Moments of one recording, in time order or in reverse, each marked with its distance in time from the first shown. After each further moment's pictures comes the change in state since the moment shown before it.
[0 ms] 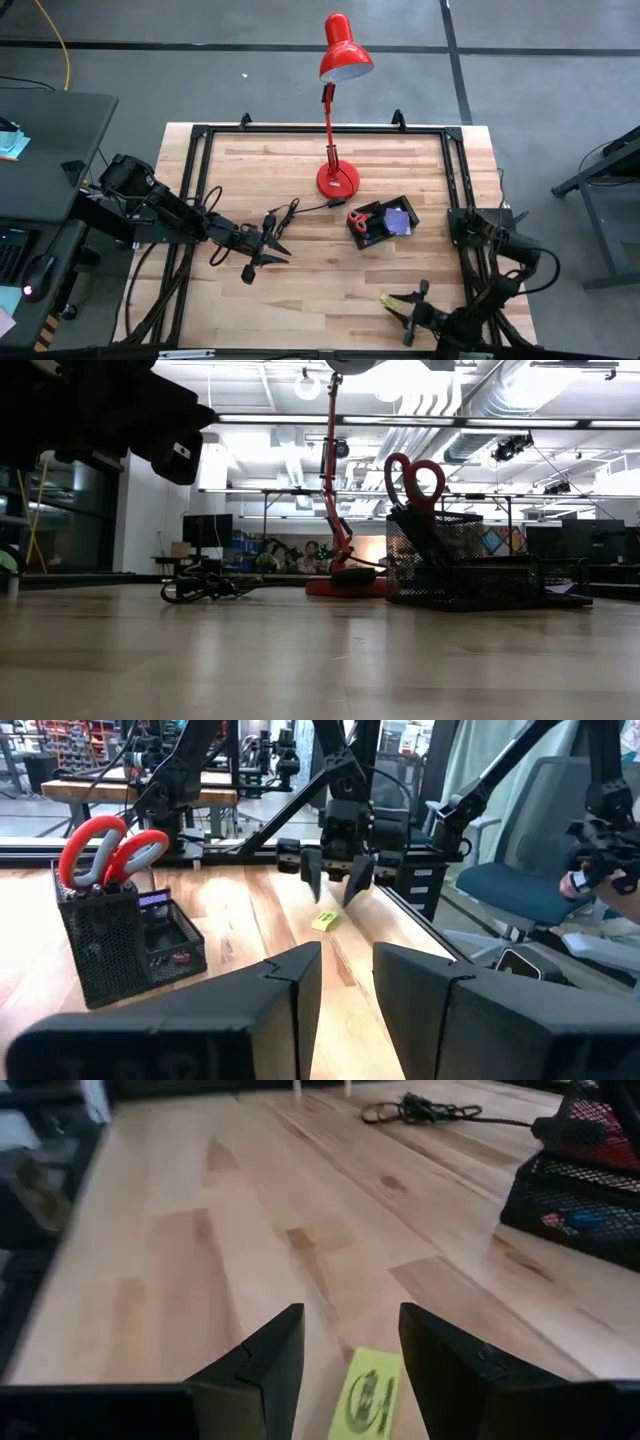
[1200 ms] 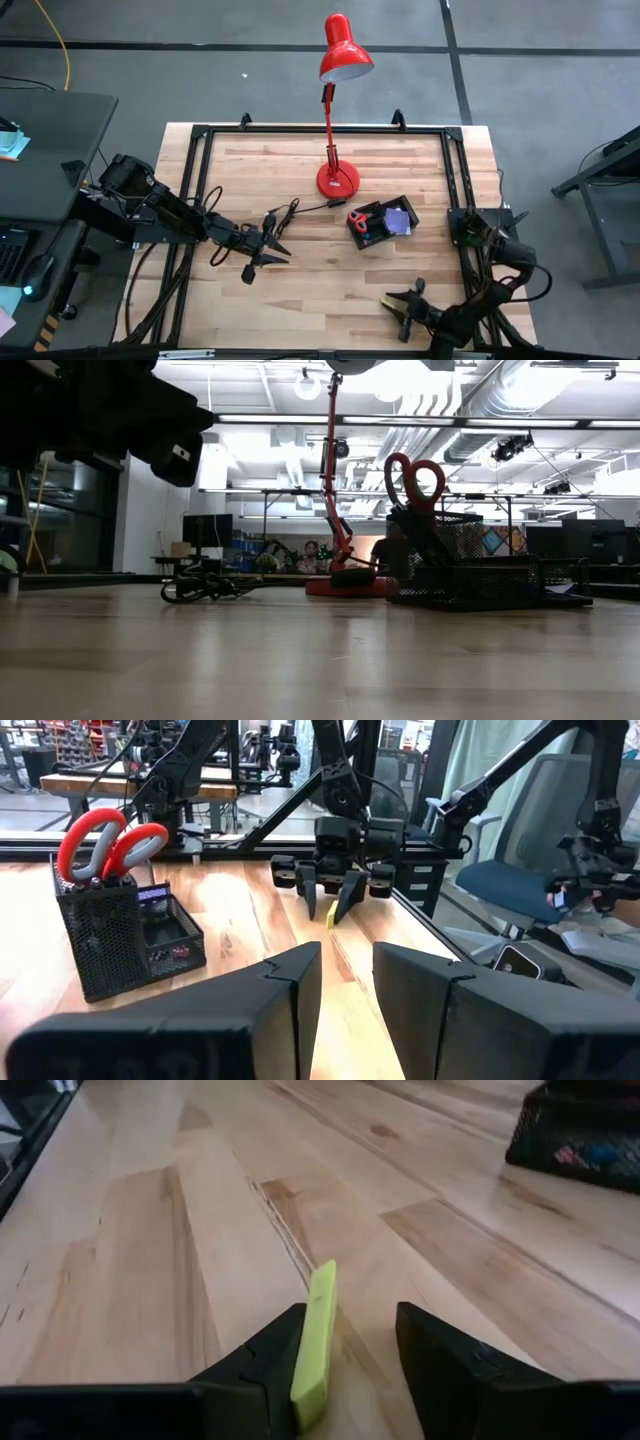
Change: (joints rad) left arm 0.000 0.000 0.000 -0.010 0.000 -0.008; right arm -0.008 0.100 -0.053 0.127 -0.079 0.064
